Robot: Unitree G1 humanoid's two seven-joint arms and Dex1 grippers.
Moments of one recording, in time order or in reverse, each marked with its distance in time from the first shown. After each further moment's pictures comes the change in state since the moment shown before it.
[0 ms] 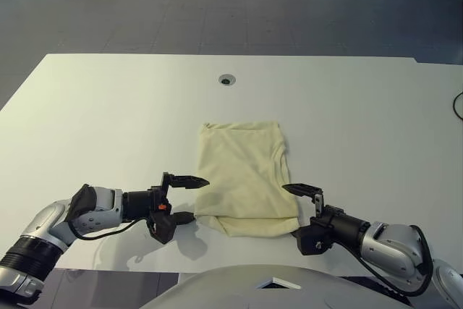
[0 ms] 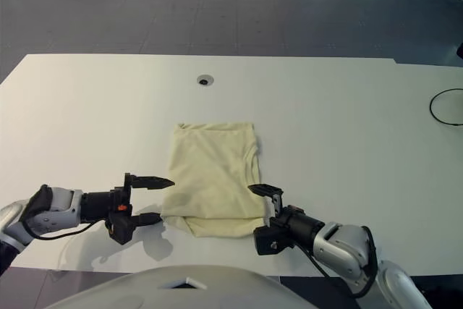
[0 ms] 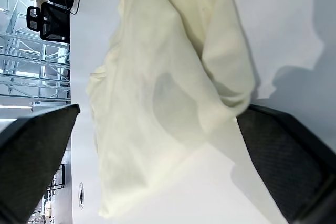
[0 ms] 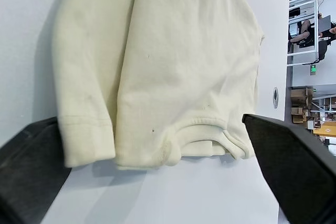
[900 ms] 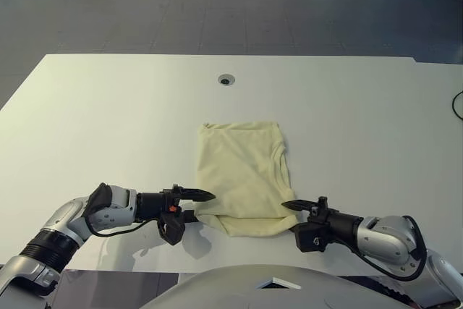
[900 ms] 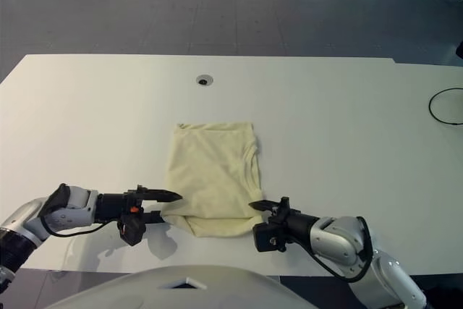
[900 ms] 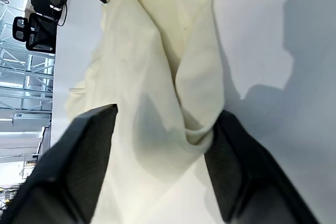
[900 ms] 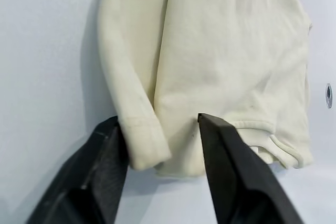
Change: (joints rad) left arm -0.057 -0.040 -0.097 0.059 -0.011 -0.006 -0.054; right arm -0.077 -0.013 0.064 0.042 0.103 0.095 0.138
